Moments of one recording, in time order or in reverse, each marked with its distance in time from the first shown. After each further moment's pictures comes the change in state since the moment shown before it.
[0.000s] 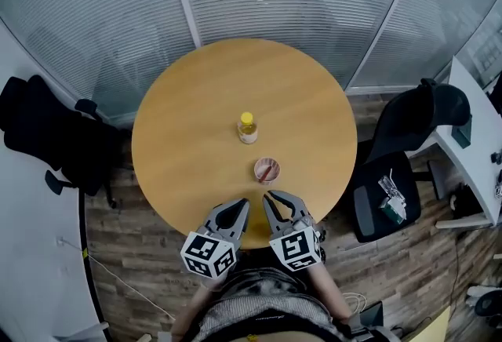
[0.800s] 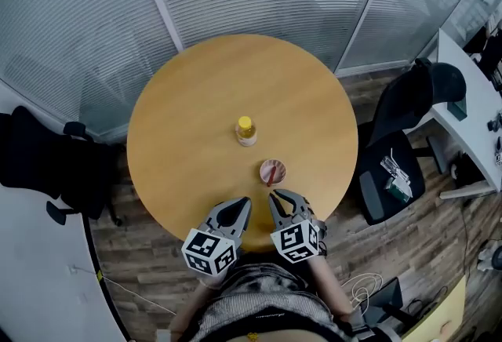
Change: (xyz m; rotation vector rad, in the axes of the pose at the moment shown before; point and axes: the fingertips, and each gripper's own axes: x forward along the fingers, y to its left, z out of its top) left arm 0.014 0.046 0.006 0.025 0.114 -0.130; right arm 0.056 -0.001 -0.045 0.029 0.205 -0.107
